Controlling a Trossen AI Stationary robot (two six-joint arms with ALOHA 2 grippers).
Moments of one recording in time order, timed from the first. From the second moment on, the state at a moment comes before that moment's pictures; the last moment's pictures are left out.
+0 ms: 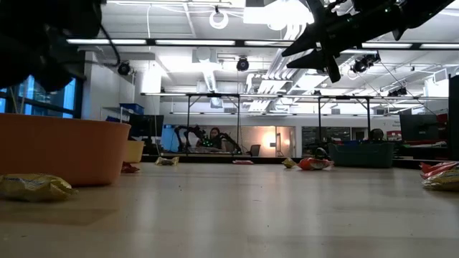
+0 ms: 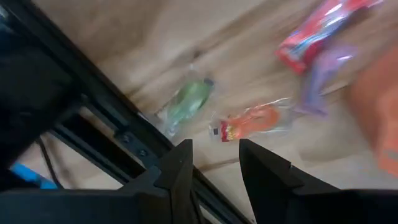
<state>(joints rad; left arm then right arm) -0.22 1.20 0.70 -1.24 0.28 -1.21 -0.26 1.04 0.62 0.18 0.15 0.58</state>
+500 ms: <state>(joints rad) -0.20 1.47 0.71 -1.19 0.32 -0.87 -0.26 1.04 0.62 0.18 0.16 0.58</state>
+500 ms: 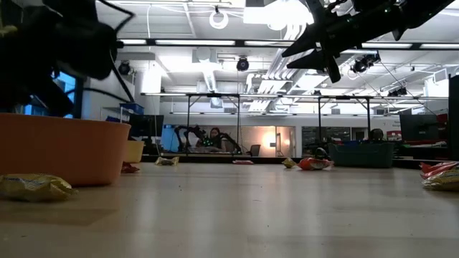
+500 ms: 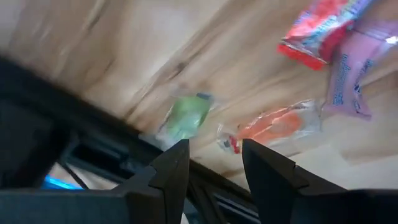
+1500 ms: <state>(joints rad) -0.10 1.57 0.75 -1.23 0.34 -0.51 -0.26 1.04 0.62 0.18 0.16 0.58</state>
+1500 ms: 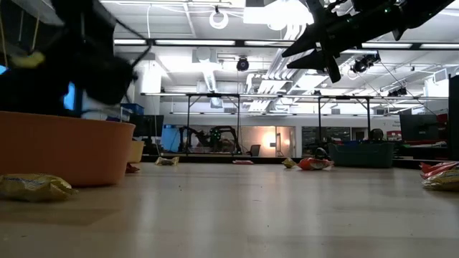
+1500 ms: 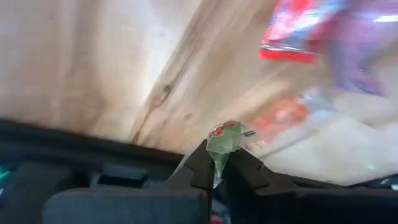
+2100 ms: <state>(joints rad) 0.44 1.27 1.18 -1.05 -0.59 -0.42 -0.26 1.04 0.62 0.18 0.16 0.59</state>
